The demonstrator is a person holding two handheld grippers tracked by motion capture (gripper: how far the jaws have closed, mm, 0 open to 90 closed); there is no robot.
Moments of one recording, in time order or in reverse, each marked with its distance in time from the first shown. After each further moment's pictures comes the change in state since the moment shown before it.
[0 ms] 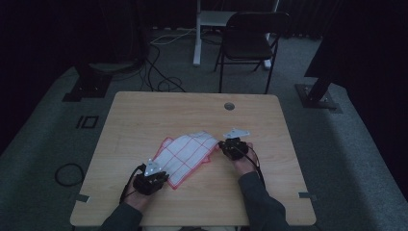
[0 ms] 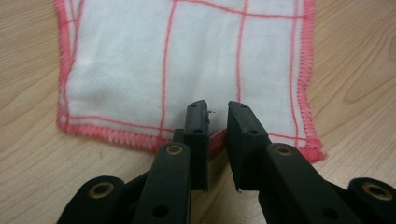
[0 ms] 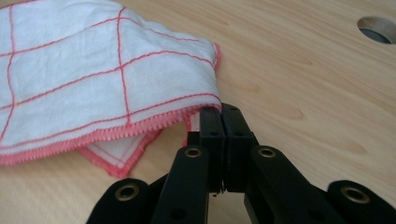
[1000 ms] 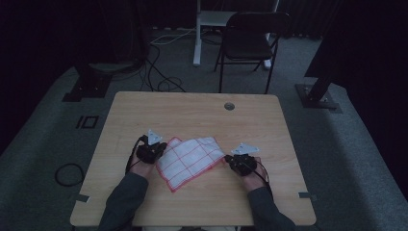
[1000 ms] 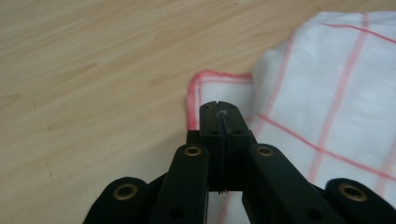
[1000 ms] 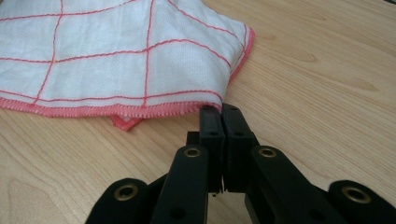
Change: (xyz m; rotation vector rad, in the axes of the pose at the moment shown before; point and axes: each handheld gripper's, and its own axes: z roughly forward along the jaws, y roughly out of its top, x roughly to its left) left arm 0.053 0.076 0.031 -0.070 0.154 -0.020; right arm 0.009 -0.045 -0.028 -0.003 0.034 -0.018
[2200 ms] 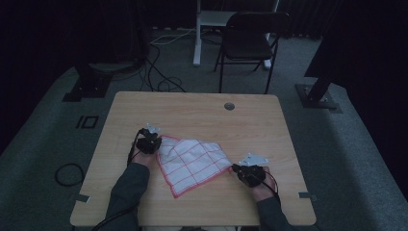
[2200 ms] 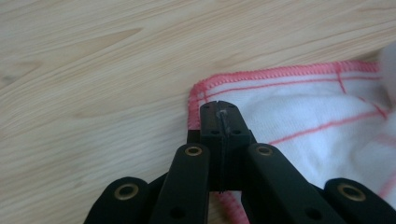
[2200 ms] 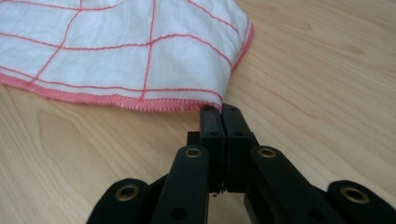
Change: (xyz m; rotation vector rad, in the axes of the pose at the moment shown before) left arm 0.039 -0.005 0.037 0.121 0.101 -0.115; right arm 0.004 -0.031 -0.031 0.011 -0.007 -0.030
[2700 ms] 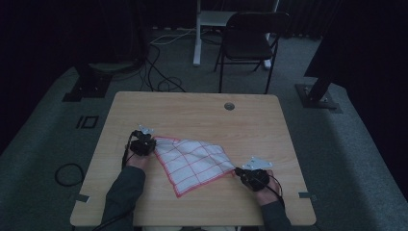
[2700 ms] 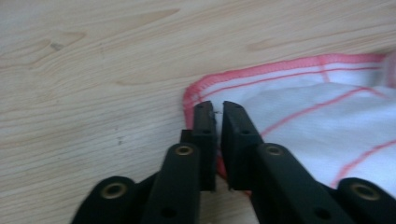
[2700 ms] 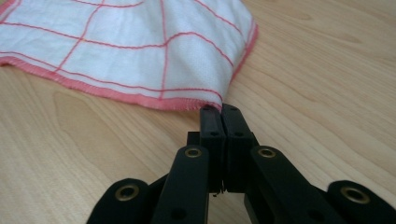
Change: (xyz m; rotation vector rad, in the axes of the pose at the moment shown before) left arm 0.002 -0.007 -0.016 -0.006 0.019 -0.049; right arm 0.002 -0.007 -0.012 0.006 0.018 -0.003
